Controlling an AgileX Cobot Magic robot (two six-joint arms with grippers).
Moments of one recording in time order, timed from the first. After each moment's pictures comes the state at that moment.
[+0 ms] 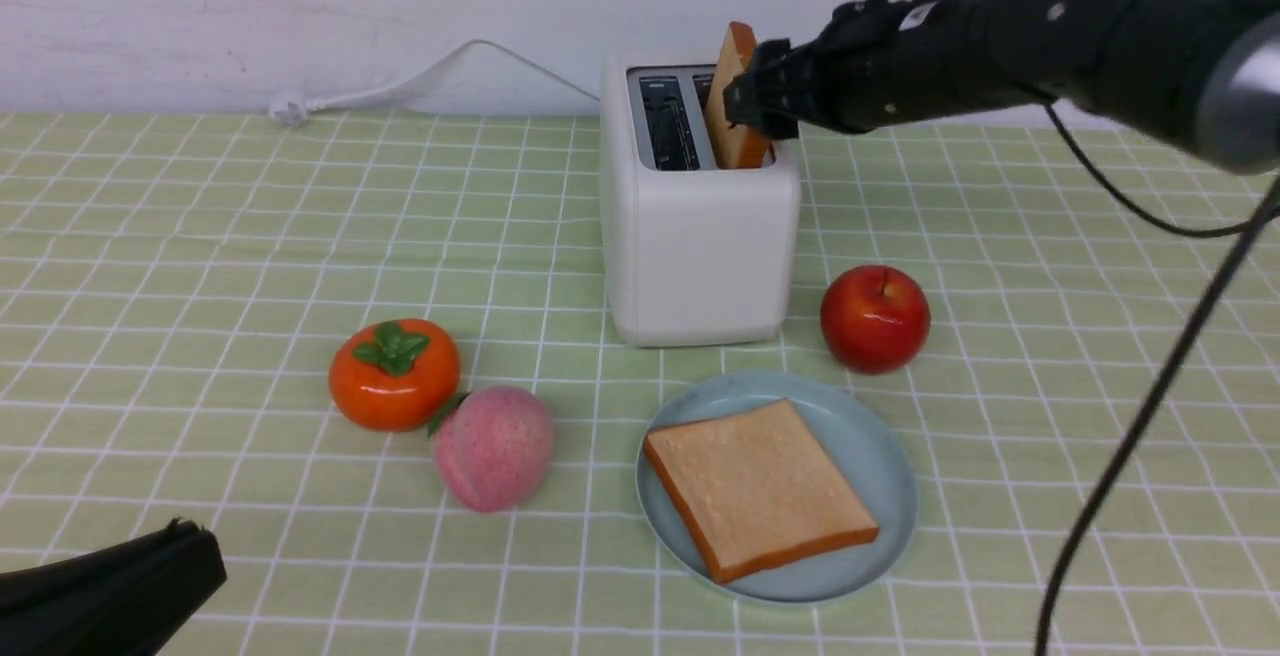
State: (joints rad) right arm 0.33 1.98 -1.72 0.52 0.36 -0.33; left arm -0.55 0.30 -0.32 -0.30 0.20 0.14
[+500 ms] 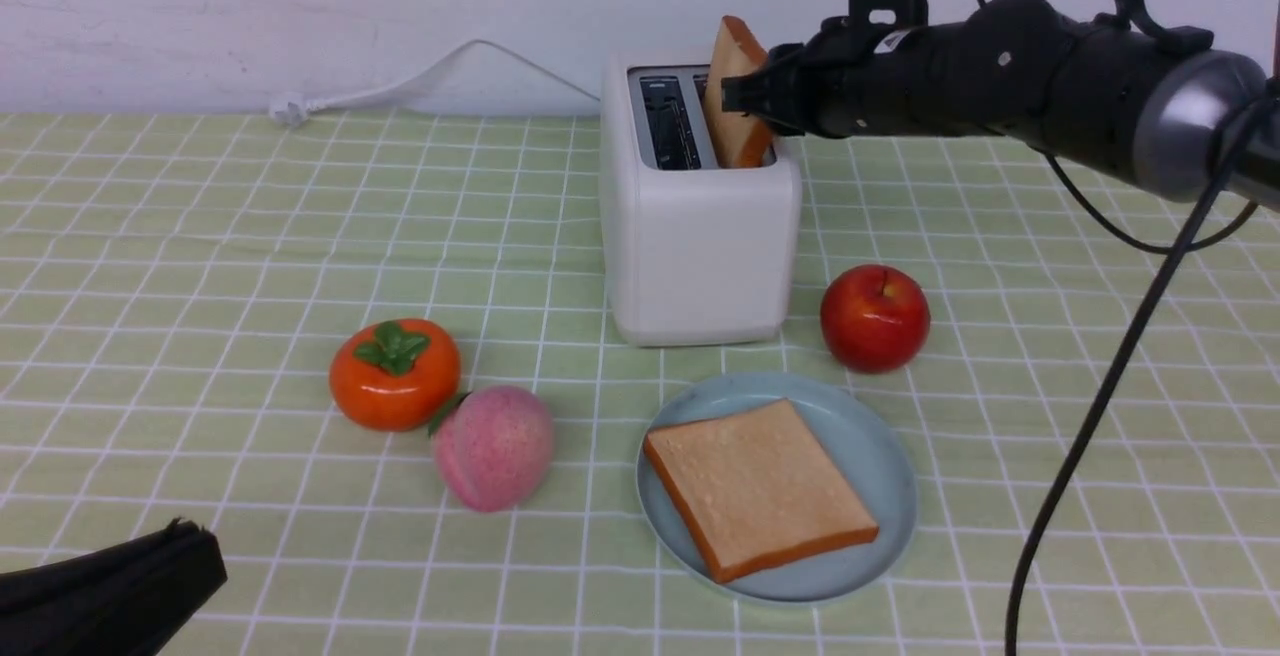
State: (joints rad) right arm 0.33 2.03 -1.73 0.55 0.22 -0.33; left arm -0.55 0.30 -0.32 -0.30 0.20 0.14
